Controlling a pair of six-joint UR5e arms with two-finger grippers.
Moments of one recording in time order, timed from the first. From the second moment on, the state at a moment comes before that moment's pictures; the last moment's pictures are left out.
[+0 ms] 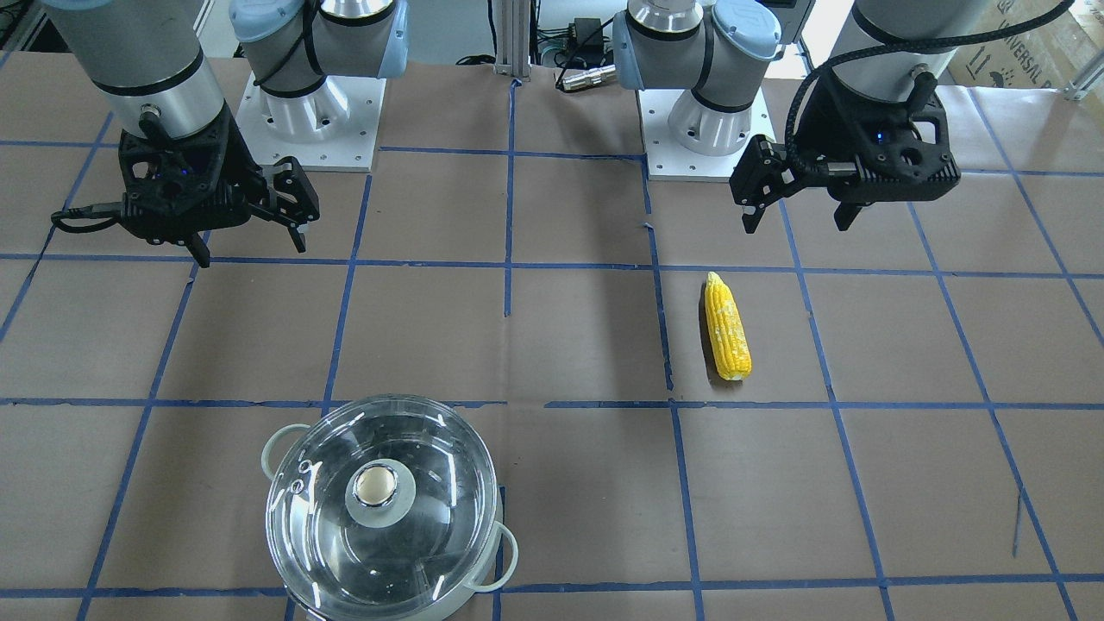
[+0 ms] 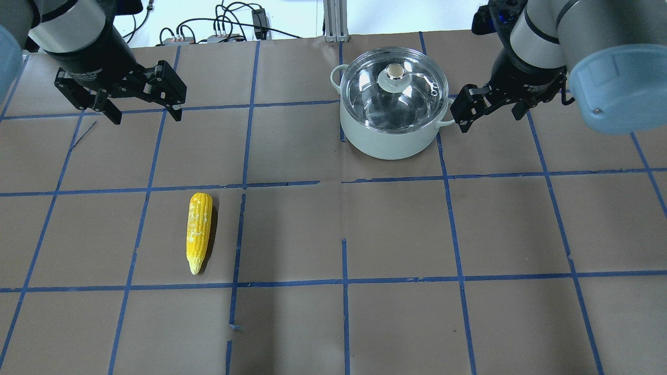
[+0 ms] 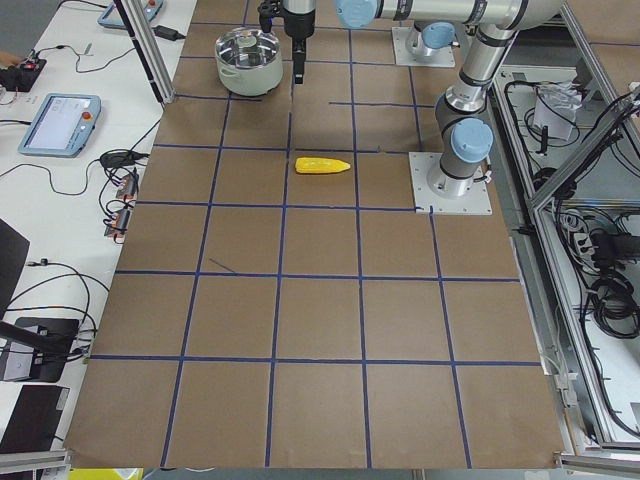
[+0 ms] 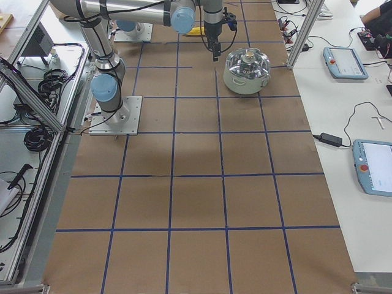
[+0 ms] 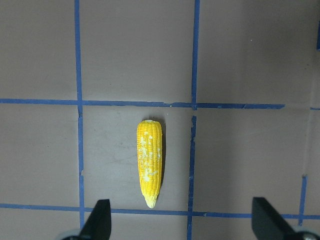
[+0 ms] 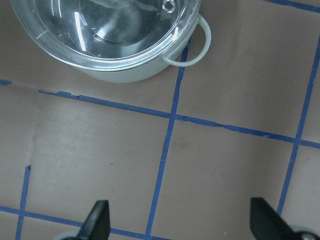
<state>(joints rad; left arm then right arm) -1.51 -1.56 -1.53 -1.58 1.60 0.03 1.56 -1.56 1.67 -1.75 -1.55 -0.21</state>
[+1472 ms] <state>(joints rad) -1.51 -1.56 -1.55 -1.59 1.61 0.03 1.70 -0.99 1.20 -1.88 -1.55 -0.14</state>
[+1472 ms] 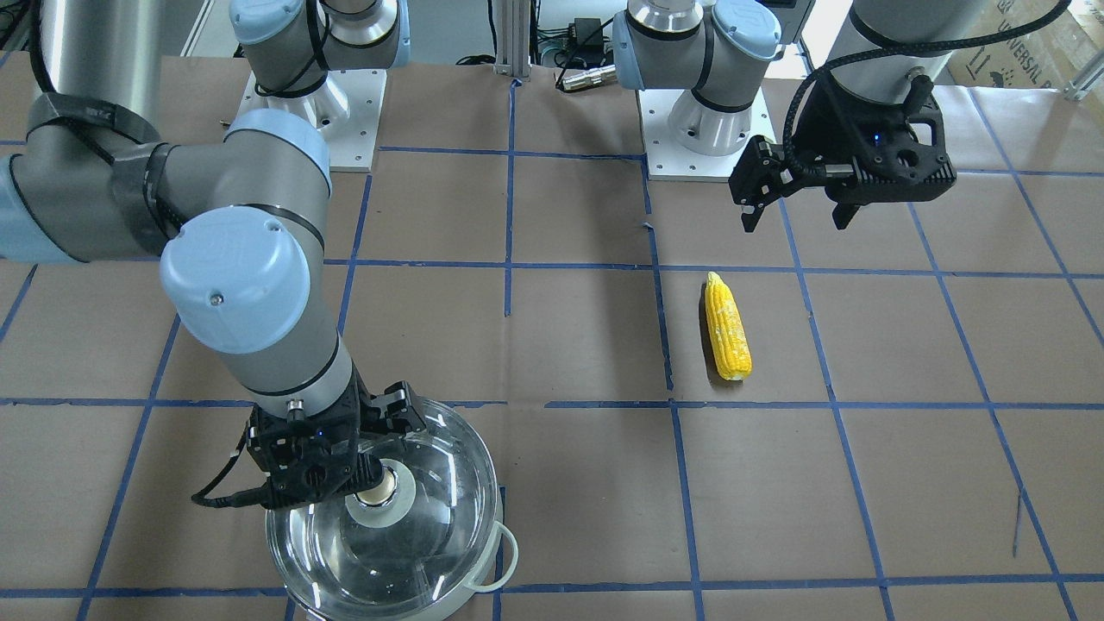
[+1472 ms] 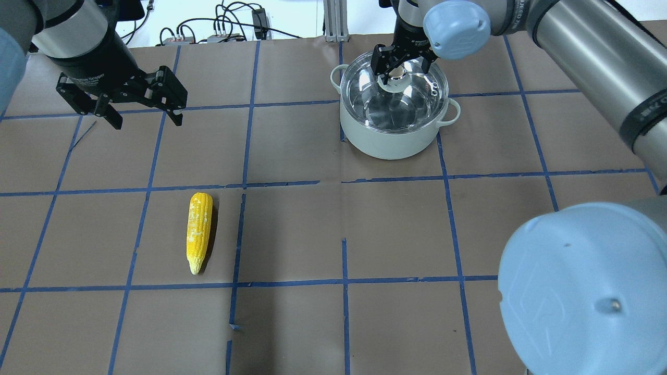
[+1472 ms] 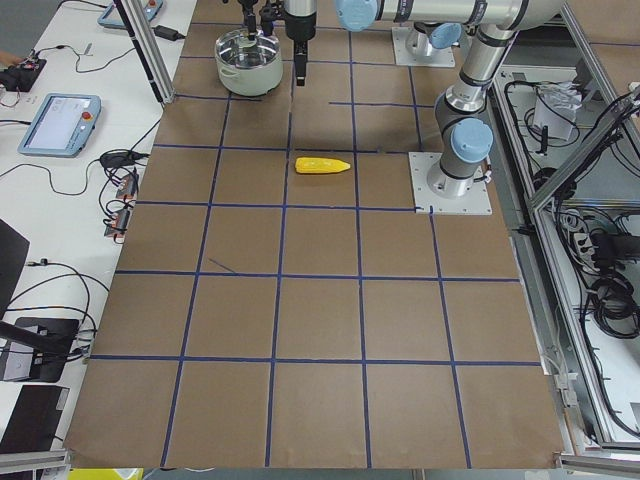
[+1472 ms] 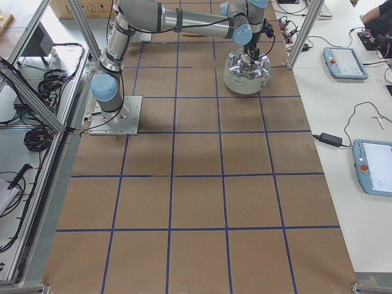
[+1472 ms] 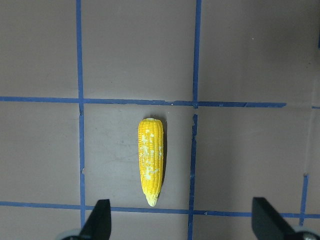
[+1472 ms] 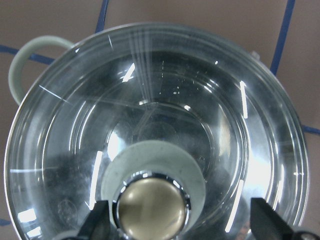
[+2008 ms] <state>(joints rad) -1.50 -1.56 -1.54 -1.58 1.60 0.04 1.71 -0.95 1.12 -1.86 -1.56 -0.14</state>
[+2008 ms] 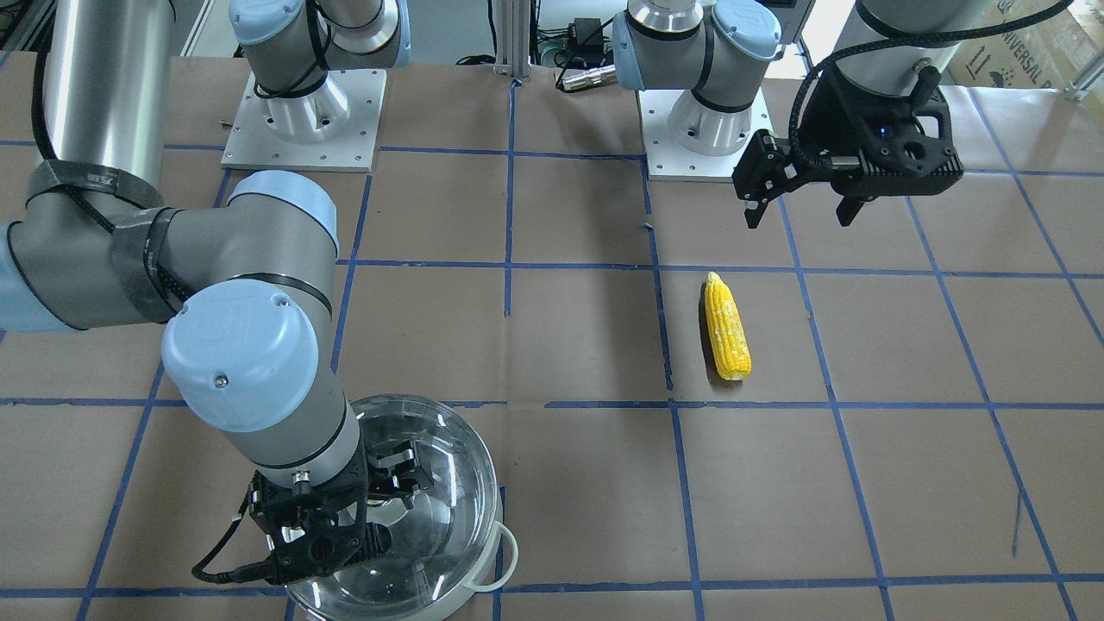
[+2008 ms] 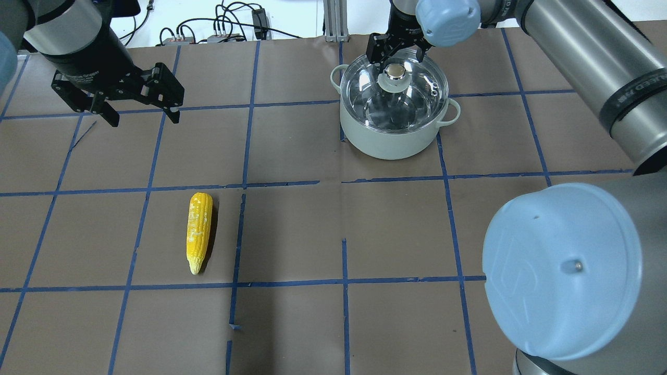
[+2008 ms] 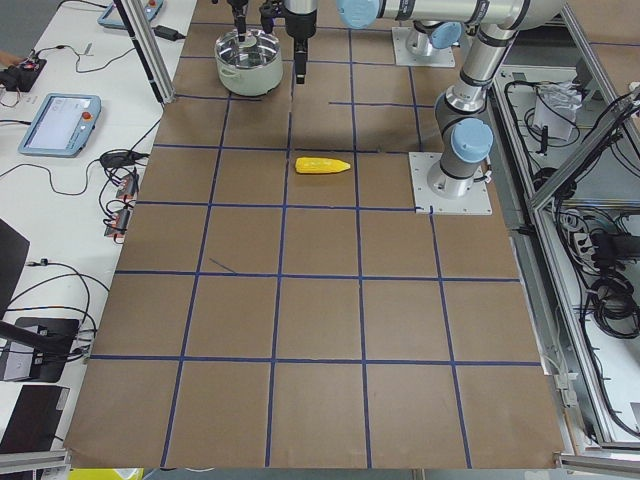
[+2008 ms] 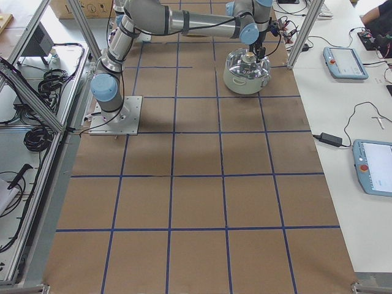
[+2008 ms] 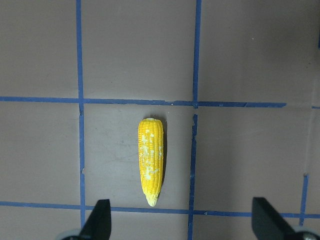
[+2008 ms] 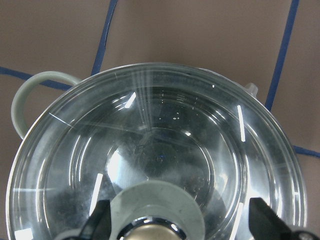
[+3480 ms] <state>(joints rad) -1.41 -1.66 -1.72 -1.53 1.60 0.15 1.73 -0.95 1.11 -1.73 -1.57 -0.14</state>
